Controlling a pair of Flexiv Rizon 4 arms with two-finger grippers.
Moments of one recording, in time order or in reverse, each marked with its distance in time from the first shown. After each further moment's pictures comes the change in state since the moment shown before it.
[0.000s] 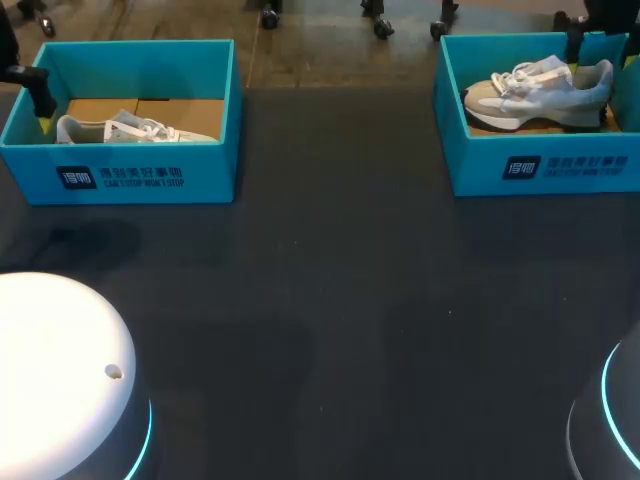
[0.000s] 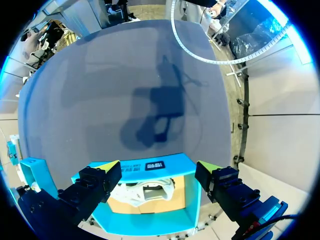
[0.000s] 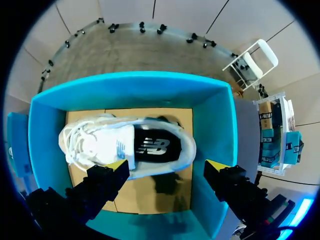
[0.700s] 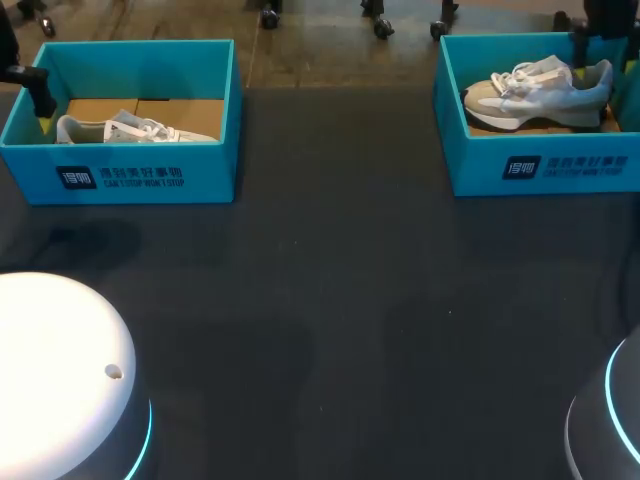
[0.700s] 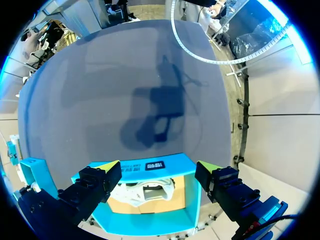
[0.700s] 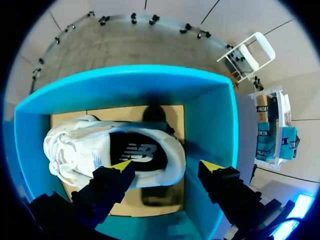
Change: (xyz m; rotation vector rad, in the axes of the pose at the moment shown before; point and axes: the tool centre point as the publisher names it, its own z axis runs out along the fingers) left arm 0.000 0.000 0.000 0.000 0.000 0.000; right arm -0.017 0.006 0.025 0.093 -0.058 0.024
